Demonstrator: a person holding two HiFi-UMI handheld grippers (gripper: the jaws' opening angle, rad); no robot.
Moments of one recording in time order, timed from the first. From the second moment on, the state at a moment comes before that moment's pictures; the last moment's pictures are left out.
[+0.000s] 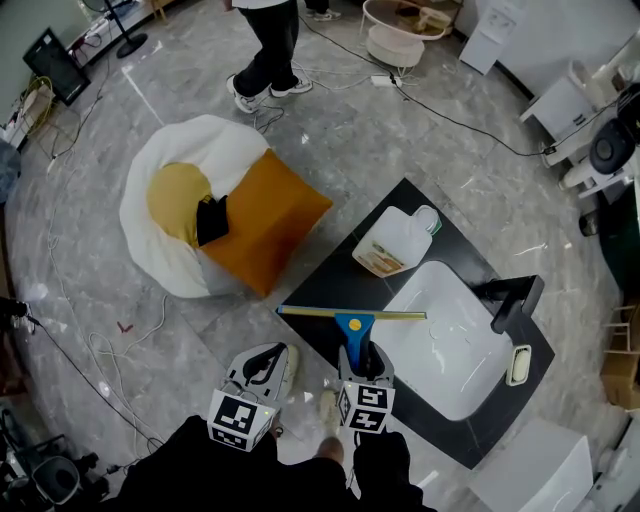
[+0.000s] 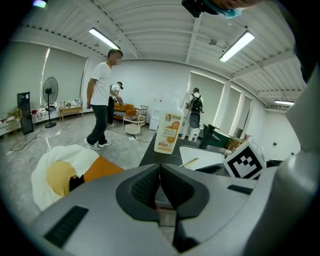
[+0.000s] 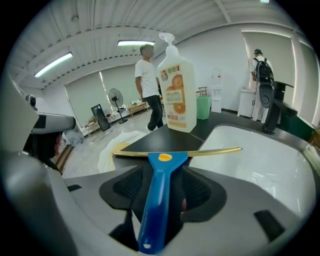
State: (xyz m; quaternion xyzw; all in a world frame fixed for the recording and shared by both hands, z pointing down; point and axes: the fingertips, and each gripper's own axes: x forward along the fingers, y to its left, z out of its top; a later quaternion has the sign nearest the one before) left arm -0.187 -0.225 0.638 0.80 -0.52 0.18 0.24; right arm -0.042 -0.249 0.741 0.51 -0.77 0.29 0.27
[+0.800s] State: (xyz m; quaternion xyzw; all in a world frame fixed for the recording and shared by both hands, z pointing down) left arm -0.193 -0.227 0.642 0.80 -0.52 0.18 0.24; right arm -0.048 -0.253 0.772 0.50 -0.75 0.27 0.33
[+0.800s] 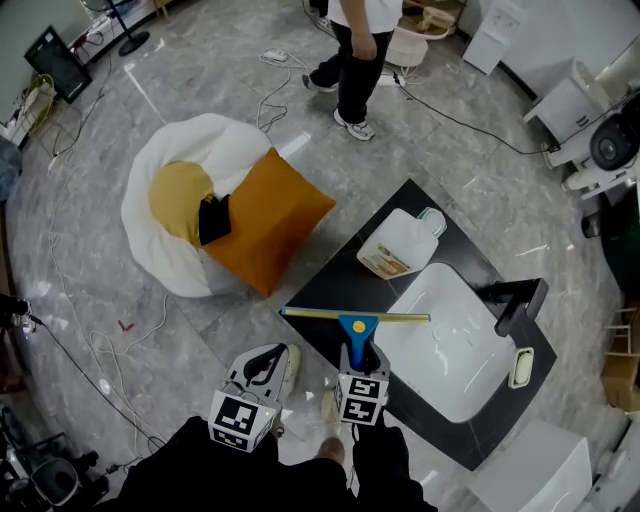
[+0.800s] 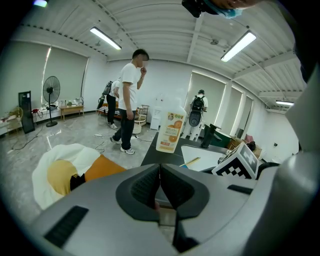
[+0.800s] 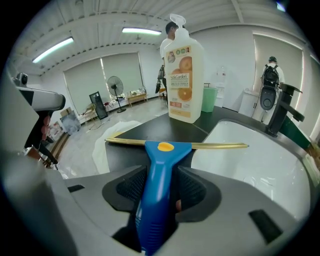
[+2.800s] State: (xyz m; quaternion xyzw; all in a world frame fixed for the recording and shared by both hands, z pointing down) left arm -0.146 -0.183 0.493 0.82 -0.55 0.11 0.13; right arm 0.019 -0.235 0.547 0.55 -0.79 0.19 0.17
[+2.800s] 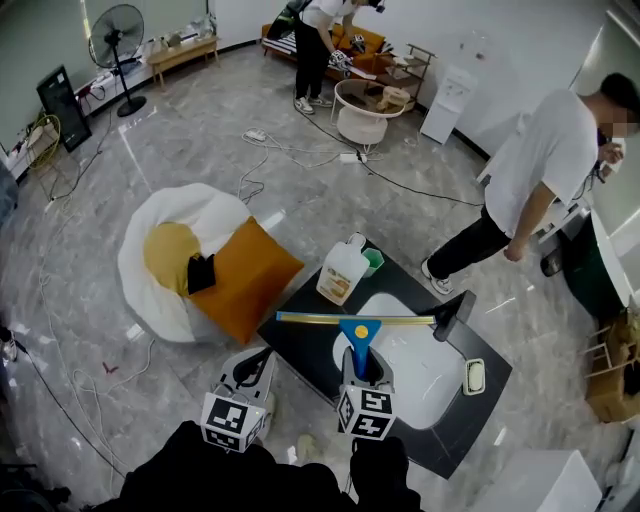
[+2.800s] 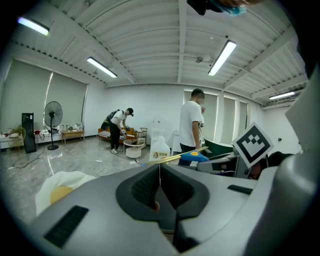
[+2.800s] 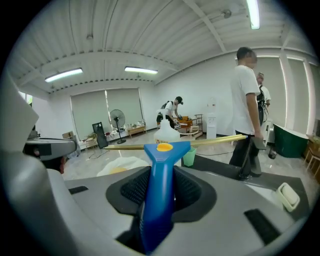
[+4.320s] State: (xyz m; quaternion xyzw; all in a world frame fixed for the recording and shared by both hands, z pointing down) left arm -0.030 -0.045 0.441 0.80 -0.59 0.10 0.08; right arm 0.152 -0.063 0.473 0.53 -0.83 0.14 0.12
